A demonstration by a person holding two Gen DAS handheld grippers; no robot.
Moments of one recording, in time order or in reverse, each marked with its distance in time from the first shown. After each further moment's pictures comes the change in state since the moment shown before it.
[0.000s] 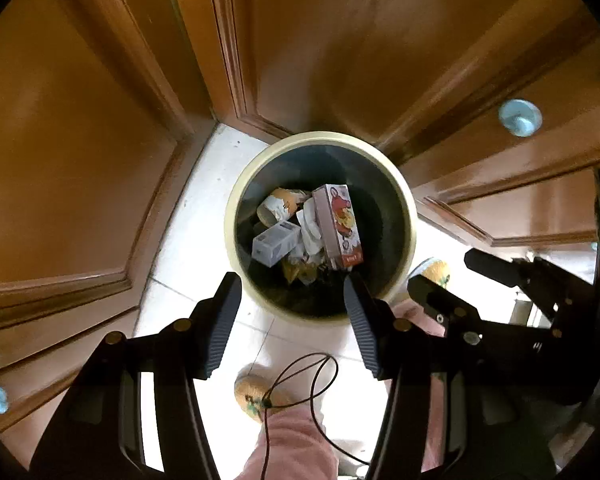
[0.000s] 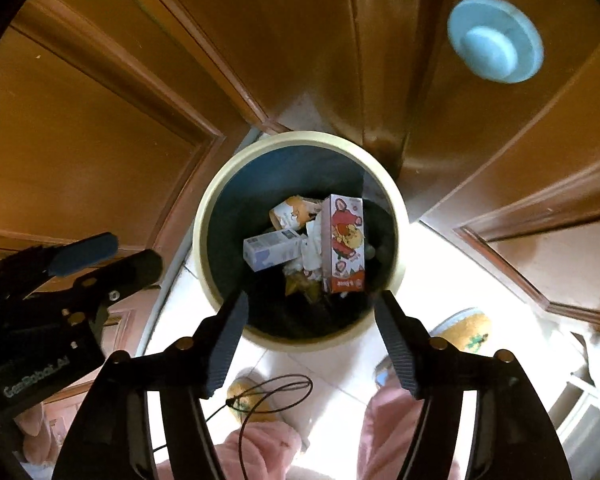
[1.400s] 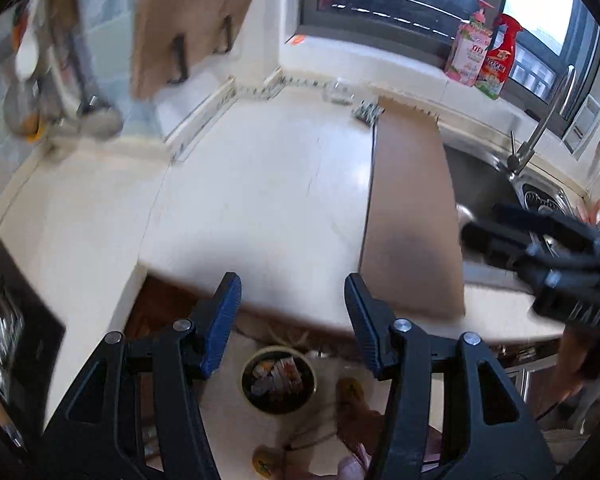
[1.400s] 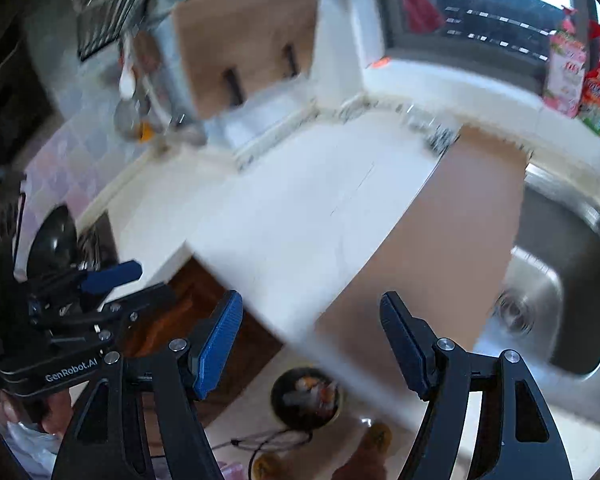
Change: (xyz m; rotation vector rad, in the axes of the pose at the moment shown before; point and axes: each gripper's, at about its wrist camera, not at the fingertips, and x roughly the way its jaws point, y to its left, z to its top) left arm -0.541 -0.166 0.158 0.172 -0.493 -0.008; right arm -0.634 -0.021 0.125 -0.091 -0.569 0.052
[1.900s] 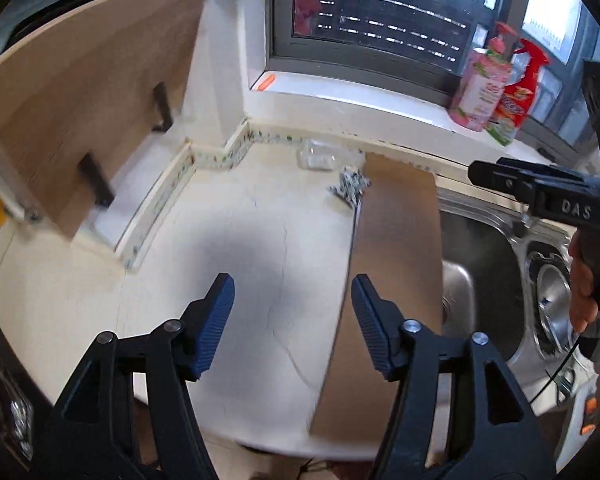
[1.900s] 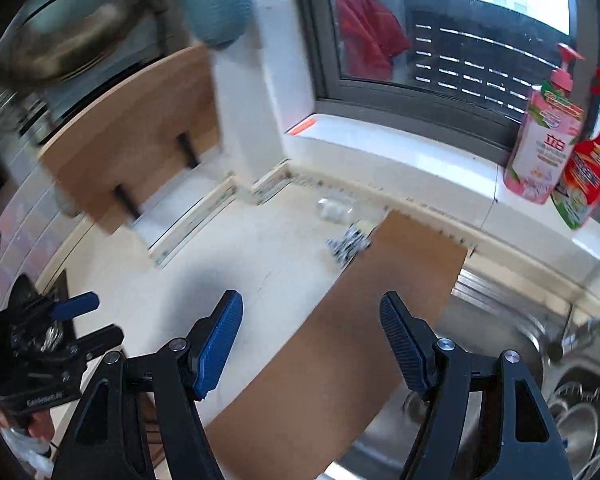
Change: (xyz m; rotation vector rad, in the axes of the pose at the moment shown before) left arm 0.088 -0.059 0.217 0.023 0.017 0.010; right arm 0.020 -0.198 0.236 0.005 0.015 -0.071
